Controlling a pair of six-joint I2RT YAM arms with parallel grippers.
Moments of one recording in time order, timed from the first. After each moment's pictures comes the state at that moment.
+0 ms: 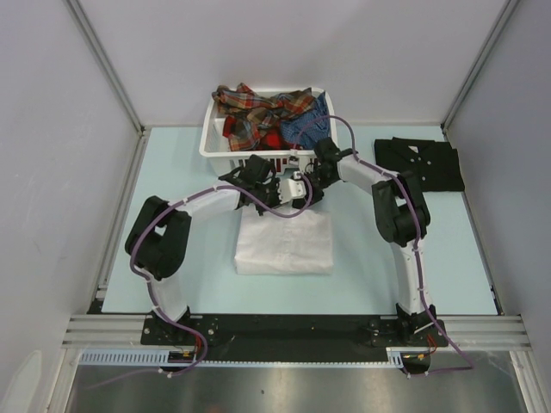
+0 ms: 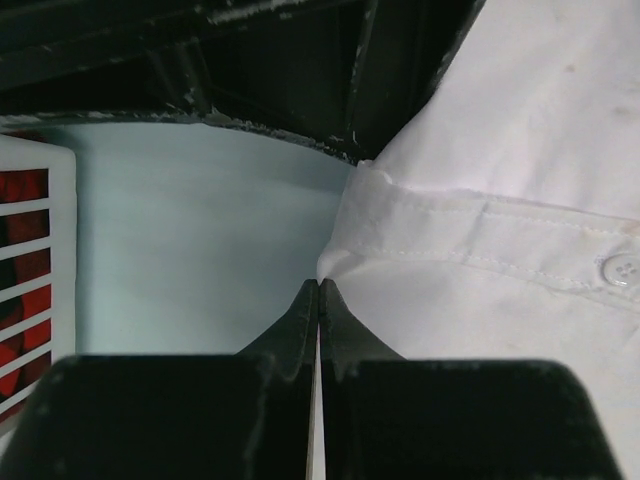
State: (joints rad) left arm -0.56 1.82 1.24 -0.36 0.32 0.78; right arm 0.43 2.22 1.69 -0.63 -0.75 -0.08
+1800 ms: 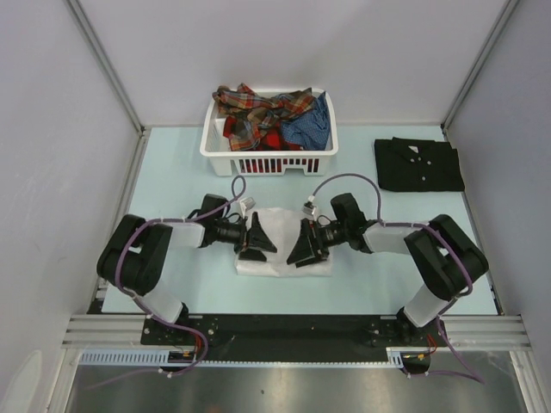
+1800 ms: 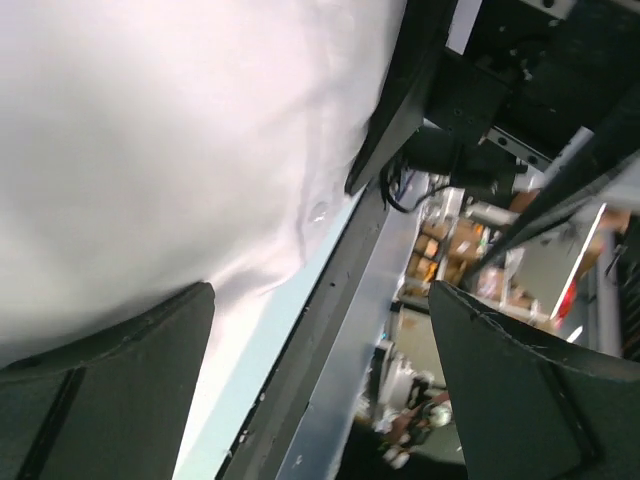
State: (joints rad) left arm -0.33 1.63 0.61 0.11 1.08 -0.61; right arm 0.58 1.63 0.69 0.23 -1.04 0.67
